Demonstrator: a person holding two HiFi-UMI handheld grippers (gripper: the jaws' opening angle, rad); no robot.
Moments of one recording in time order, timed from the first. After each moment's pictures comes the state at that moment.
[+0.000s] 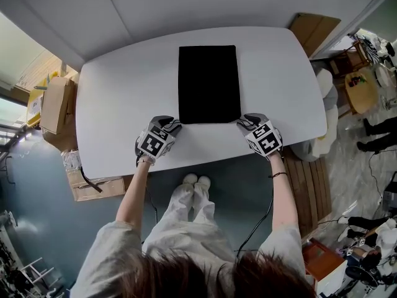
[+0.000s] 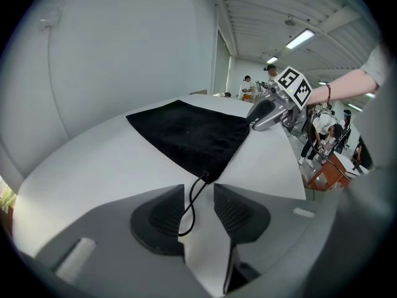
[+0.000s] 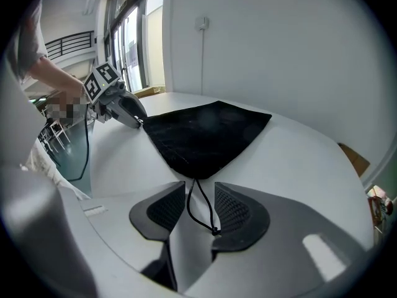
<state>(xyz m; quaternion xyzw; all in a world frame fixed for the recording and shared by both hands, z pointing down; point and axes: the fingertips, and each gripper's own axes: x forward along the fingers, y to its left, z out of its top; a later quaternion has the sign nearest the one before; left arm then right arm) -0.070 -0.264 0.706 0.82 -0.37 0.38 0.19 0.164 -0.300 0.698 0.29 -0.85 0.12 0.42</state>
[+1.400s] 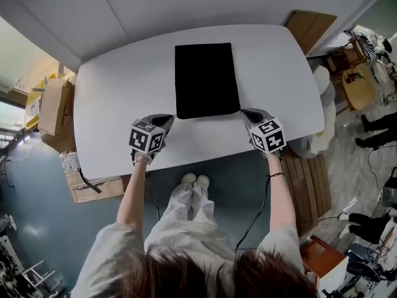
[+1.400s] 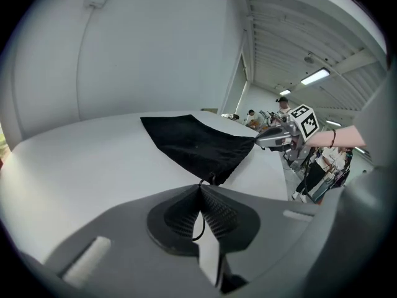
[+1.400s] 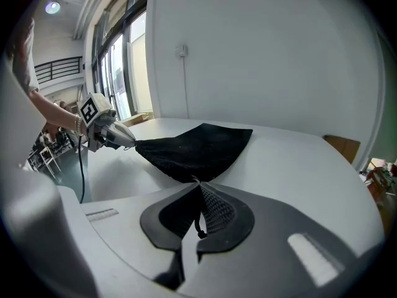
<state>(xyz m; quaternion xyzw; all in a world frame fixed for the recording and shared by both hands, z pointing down) -0.078 -0.275 0.672 0.83 -0.41 0.27 0.28 0.167 -0.315 0.655 0.35 -0.87 0.15 0.32</state>
